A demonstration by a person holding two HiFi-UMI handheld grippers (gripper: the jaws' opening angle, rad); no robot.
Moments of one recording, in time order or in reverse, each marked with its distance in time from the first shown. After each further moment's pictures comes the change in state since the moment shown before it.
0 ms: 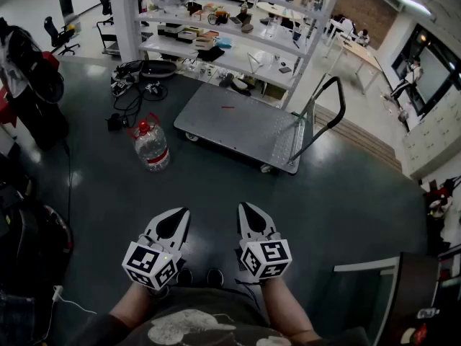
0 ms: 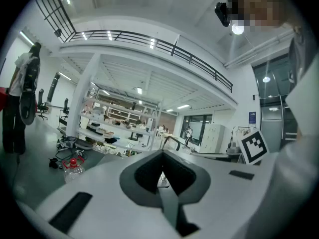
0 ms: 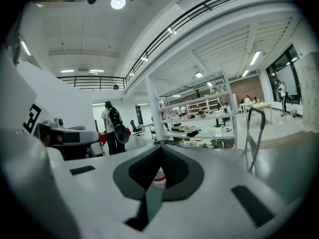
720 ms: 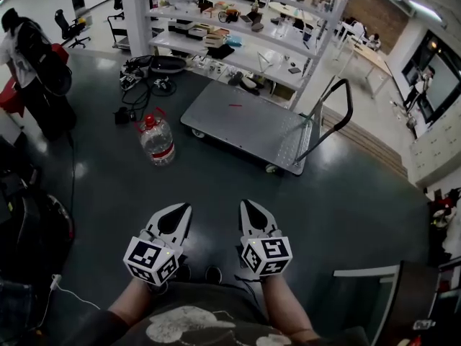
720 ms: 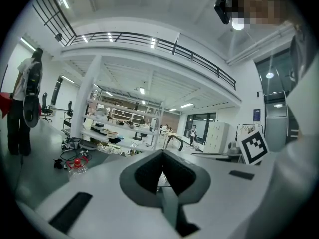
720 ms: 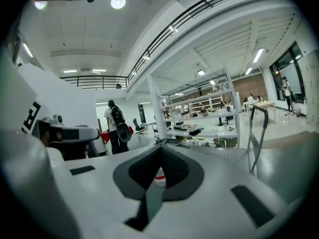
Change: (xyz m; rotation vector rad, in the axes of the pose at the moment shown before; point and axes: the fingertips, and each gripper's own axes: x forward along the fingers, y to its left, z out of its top) left arm 0.011 -0.010 -0.001 0.016 0.007 0.043; right arm 0.001 -0.016 -0.003 -0.005 0.015 0.029
